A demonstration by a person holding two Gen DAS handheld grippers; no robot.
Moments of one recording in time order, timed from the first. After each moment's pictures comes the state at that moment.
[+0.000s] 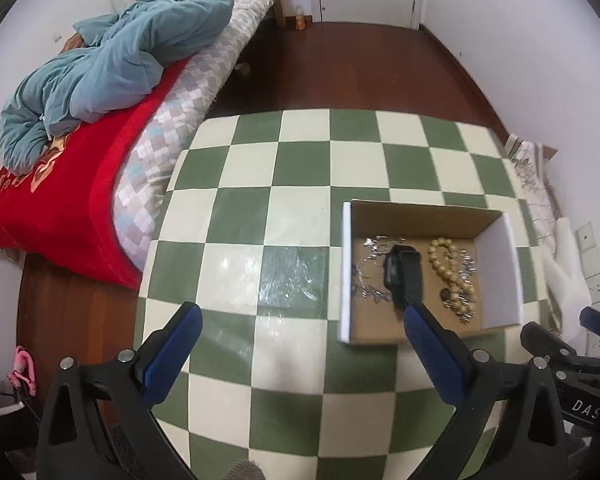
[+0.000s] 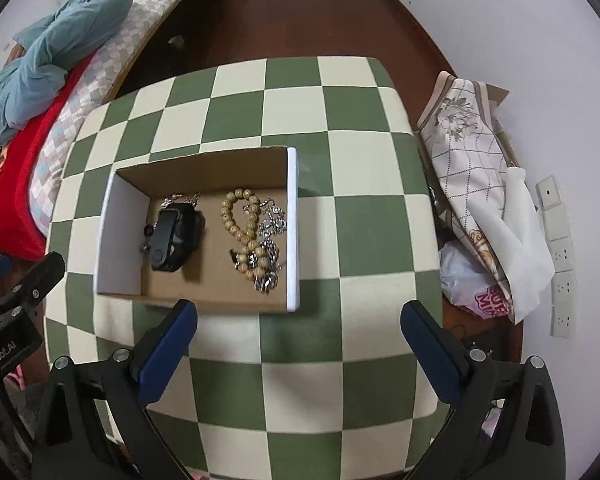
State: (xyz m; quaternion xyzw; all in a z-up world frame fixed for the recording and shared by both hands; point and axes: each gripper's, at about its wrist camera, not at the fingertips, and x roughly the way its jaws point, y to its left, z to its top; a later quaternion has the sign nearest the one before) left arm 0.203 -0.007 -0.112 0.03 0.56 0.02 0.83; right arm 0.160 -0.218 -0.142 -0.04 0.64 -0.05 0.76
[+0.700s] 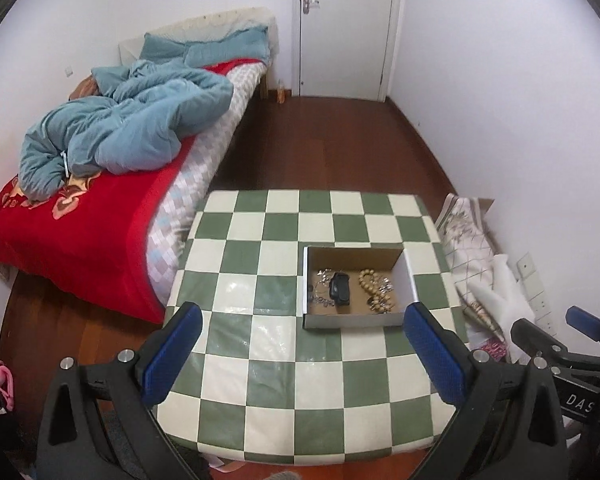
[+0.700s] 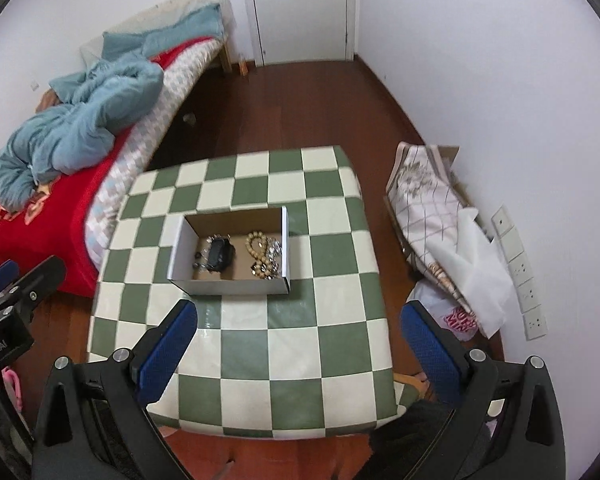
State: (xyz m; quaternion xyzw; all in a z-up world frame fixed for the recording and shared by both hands) left arm 0.085 -0.006 0.037 0.00 0.44 -0.03 0.90; right arm 0.033 -0.210 0.034 -0.04 0.51 -0.05 0.86
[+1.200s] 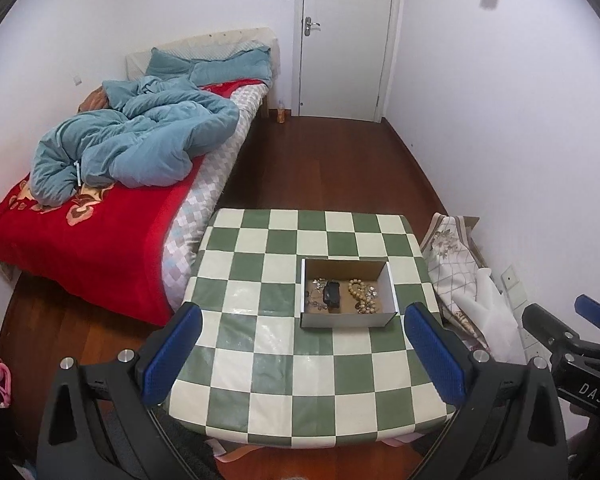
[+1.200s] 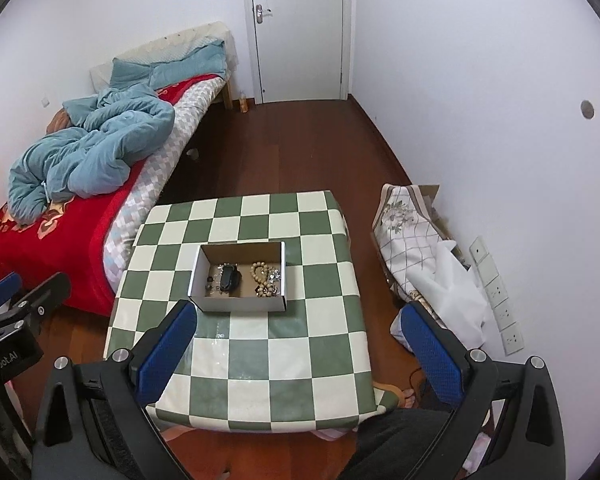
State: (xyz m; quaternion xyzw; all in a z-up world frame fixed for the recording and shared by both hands) left arm 0.040 0.002 0.091 -0.01 0.41 -0.03 0.91; right arm -0.021 -0.193 0.120 -0.06 0.46 -0.05 0.89
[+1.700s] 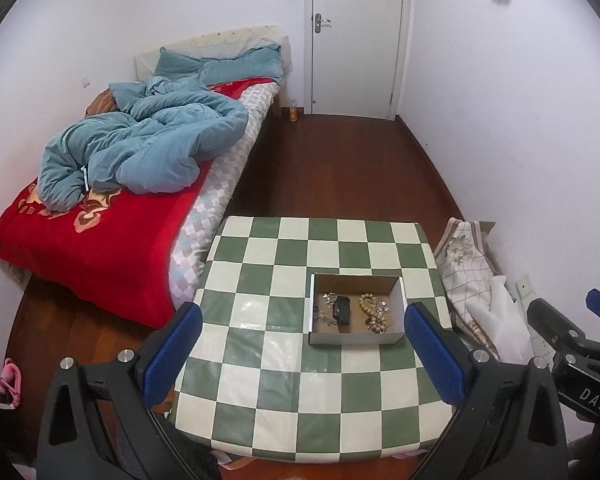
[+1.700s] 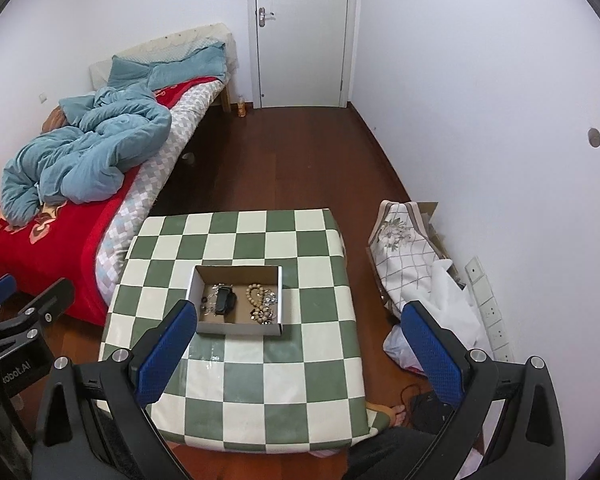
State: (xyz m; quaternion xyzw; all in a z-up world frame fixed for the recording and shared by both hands) left arm 0.079 -0.008 0.091 0.00 0.42 0.00 0.91; right arm 0.027 -0.183 0.126 -0.07 0.46 -0.06 0.89
